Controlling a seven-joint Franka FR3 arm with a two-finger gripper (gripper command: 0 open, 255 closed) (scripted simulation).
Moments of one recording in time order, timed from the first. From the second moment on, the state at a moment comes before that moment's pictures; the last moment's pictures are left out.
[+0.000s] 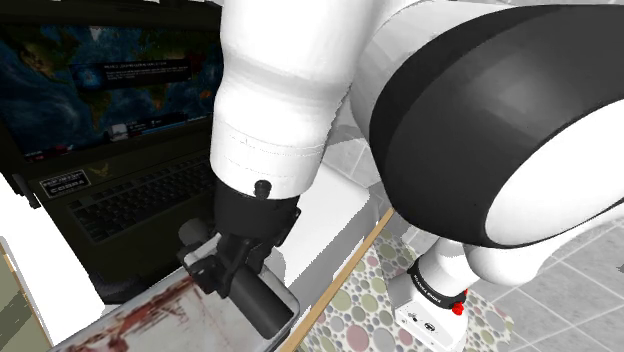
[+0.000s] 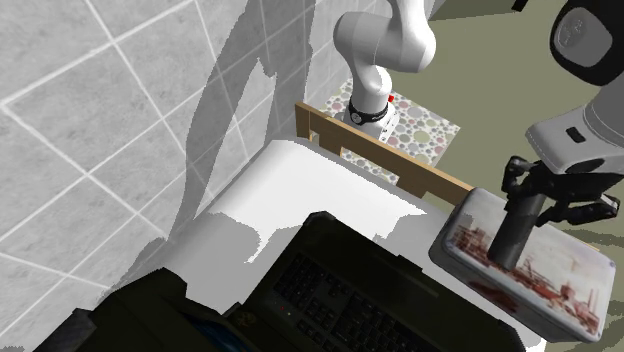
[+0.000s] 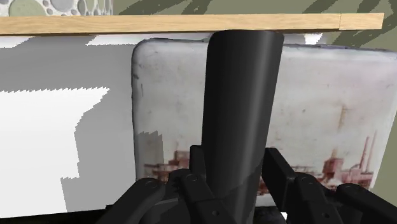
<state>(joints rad) 0.29 -0.33 0.74 -2.22 0.30 2.01 0.82</state>
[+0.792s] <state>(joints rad) 0.28 -0.14 0.90 -2.16 0.18 2.13 1.02</state>
